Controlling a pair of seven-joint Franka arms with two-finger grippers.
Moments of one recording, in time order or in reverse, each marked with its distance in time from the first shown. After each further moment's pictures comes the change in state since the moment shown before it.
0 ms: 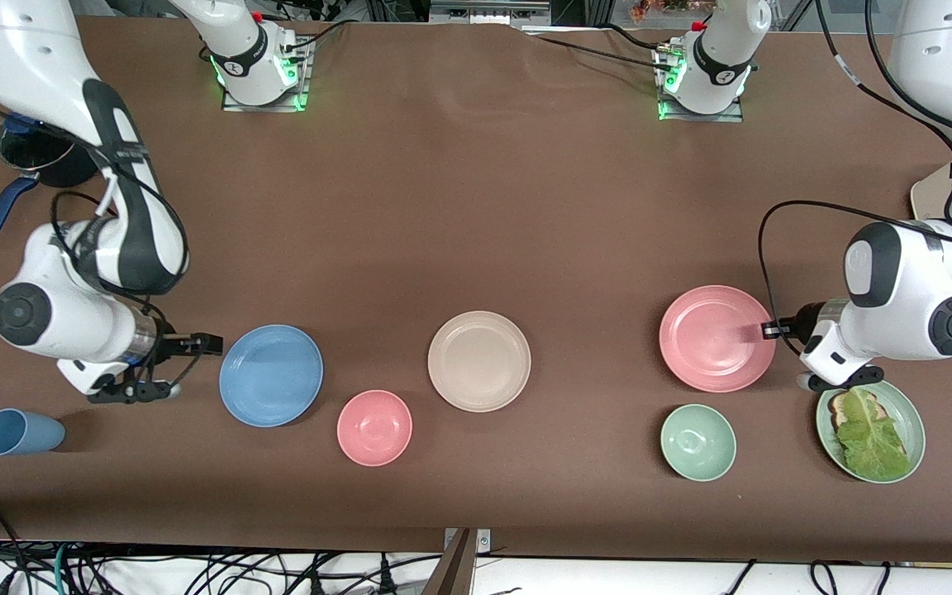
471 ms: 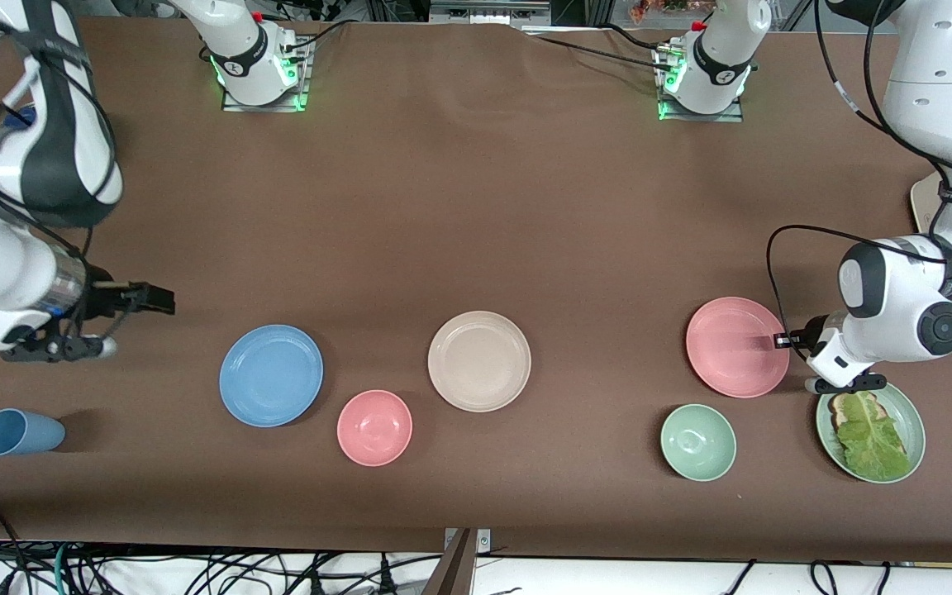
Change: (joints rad) left arm 0.023 0.088 0.101 -0.064 0.036 0.197 0.185; right arm -0.011 -0.215 -0.003 0.000 0.000 -0.241 0.000
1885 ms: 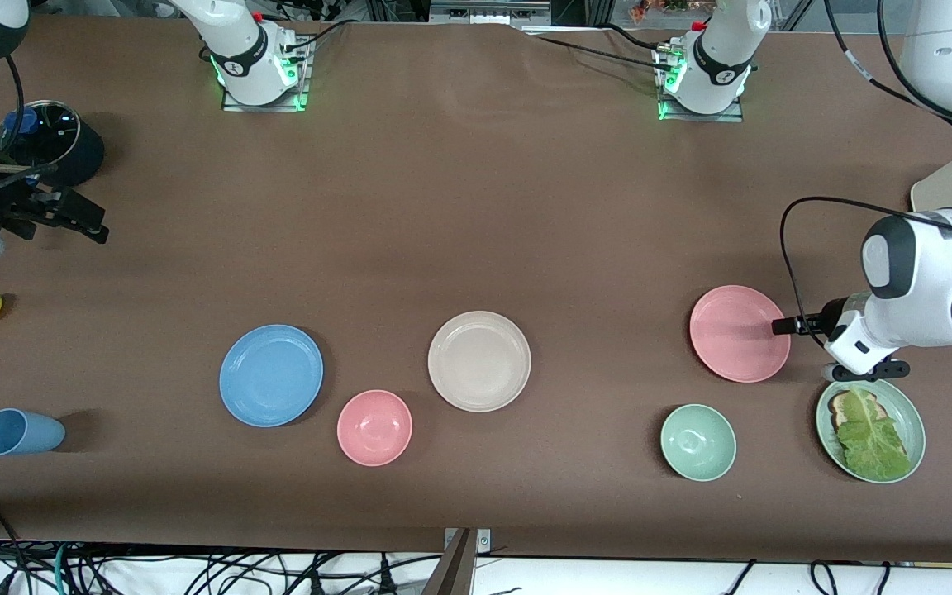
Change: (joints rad) left arm -0.005 -0.081 0.017 -0.062 -0.009 0.008 0.013; right arm -0.001 -0.335 -0.007 0.012 0.000 -0.234 0.100
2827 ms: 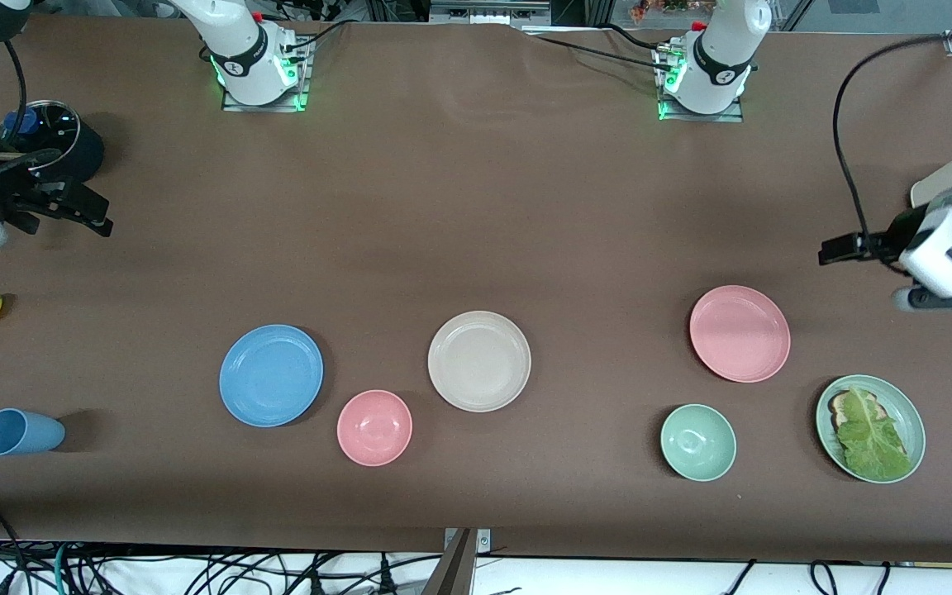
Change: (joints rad) left arm -0.060 -0.309 -0.002 0.105 0.000 -0.465 -0.014; right arm 0.011 -0.024 0.013 0.000 0.010 -0.006 0.000
